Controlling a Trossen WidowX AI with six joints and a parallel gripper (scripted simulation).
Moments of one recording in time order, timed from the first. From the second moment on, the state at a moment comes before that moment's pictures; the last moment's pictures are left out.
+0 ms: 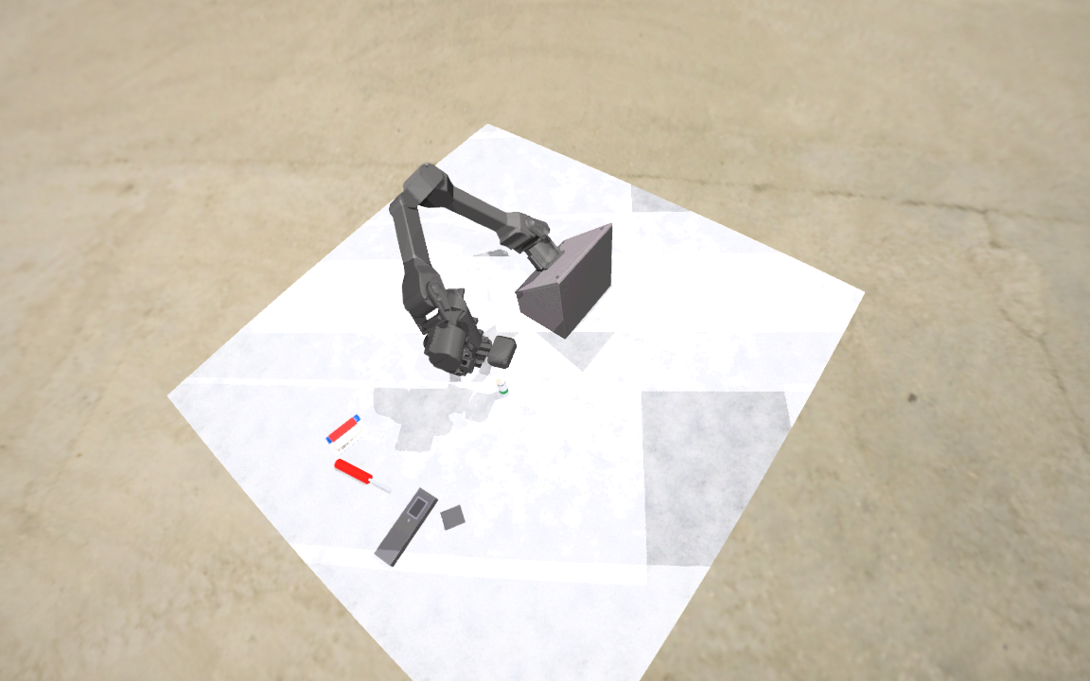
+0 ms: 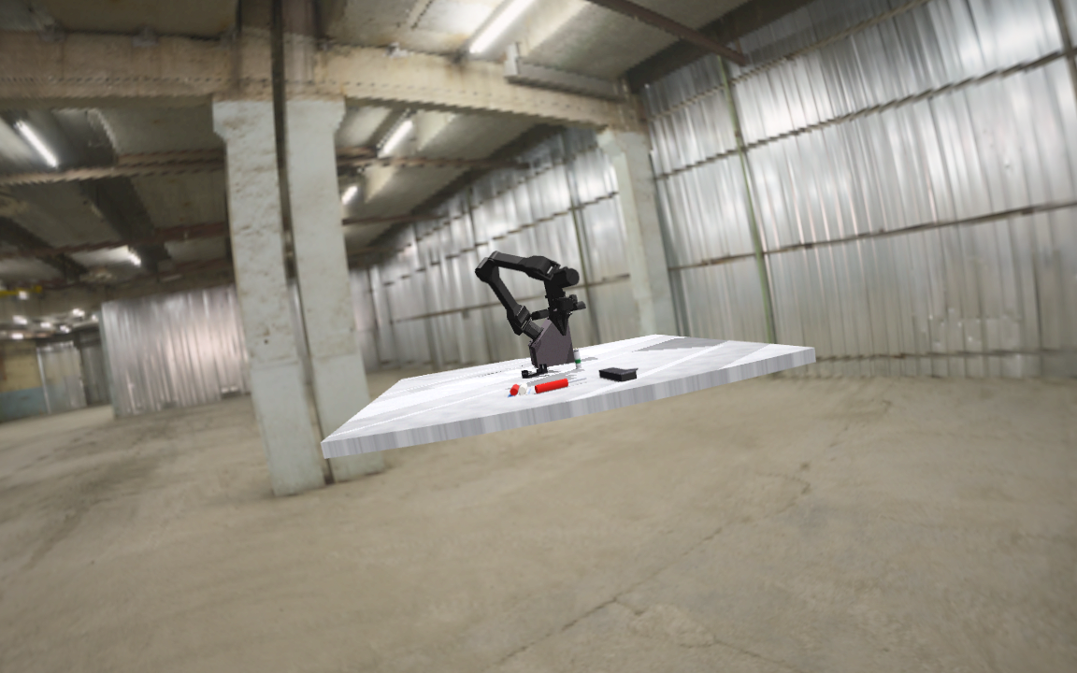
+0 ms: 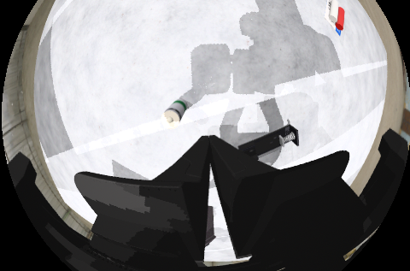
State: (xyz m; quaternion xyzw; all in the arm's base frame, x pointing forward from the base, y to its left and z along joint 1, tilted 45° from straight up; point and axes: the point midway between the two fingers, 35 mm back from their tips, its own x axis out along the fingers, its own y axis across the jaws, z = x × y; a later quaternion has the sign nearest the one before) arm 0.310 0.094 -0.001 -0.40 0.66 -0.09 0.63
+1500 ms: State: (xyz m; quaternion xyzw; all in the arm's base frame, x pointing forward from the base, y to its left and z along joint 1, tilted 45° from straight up) arm 0.301 0.064 -0.083 -0.43 0.66 -0.10 0.61
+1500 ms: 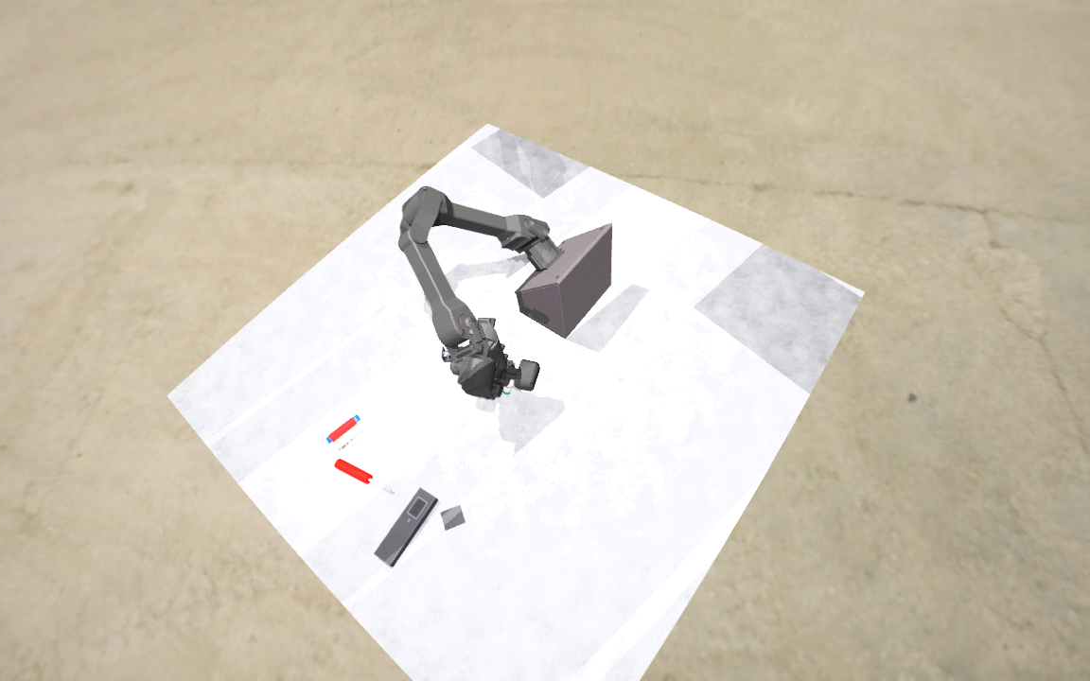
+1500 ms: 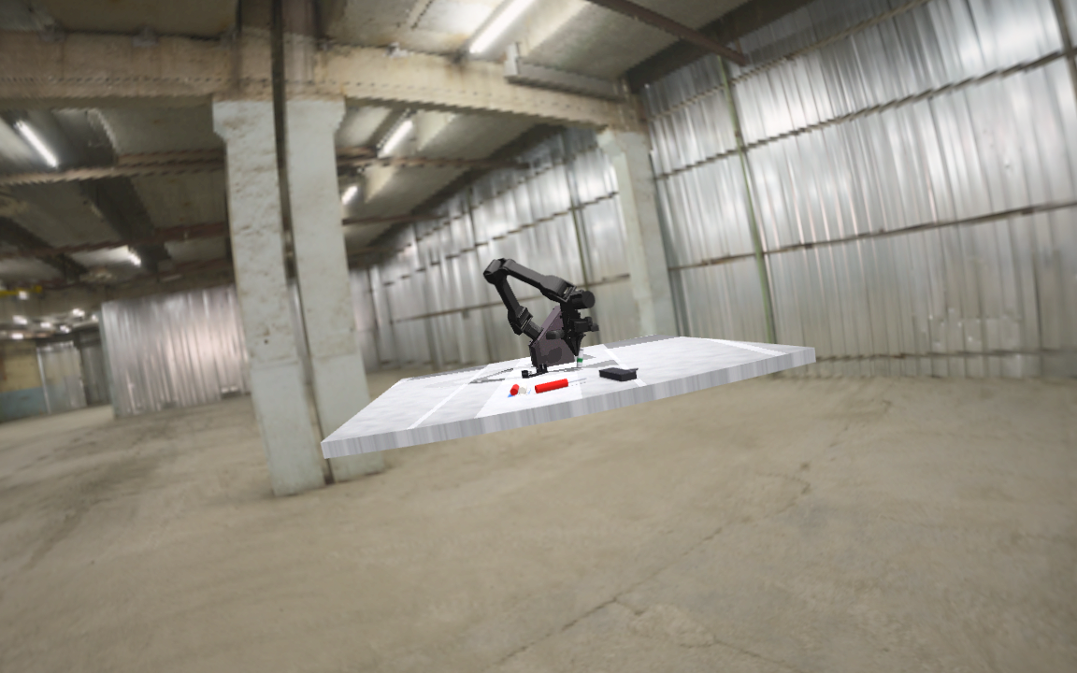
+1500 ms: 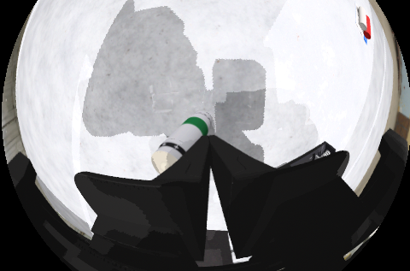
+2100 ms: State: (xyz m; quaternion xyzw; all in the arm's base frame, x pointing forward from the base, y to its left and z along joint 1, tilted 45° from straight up) arm 0.288 0.079 -0.094 -0.43 0.67 -0.11 0.60
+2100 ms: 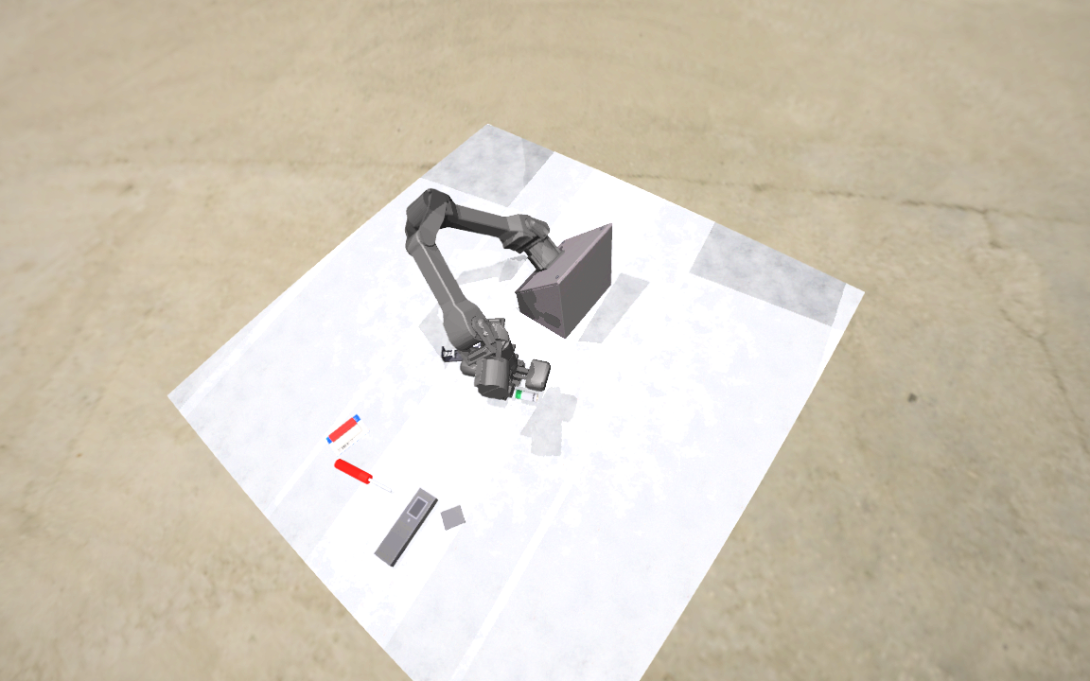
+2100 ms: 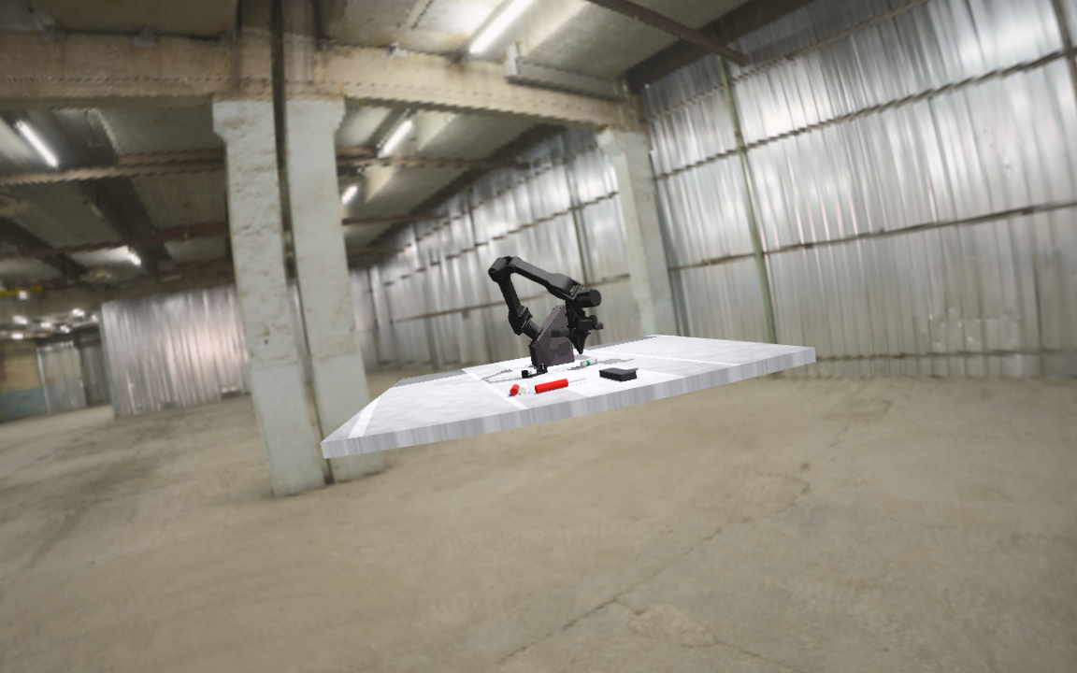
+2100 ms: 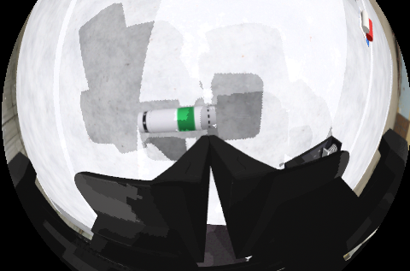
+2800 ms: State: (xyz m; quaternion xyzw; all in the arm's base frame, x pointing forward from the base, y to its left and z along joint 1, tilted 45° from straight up) arm 0.281 0.134 -0.045 -0.43 0.66 -0.10 0.61
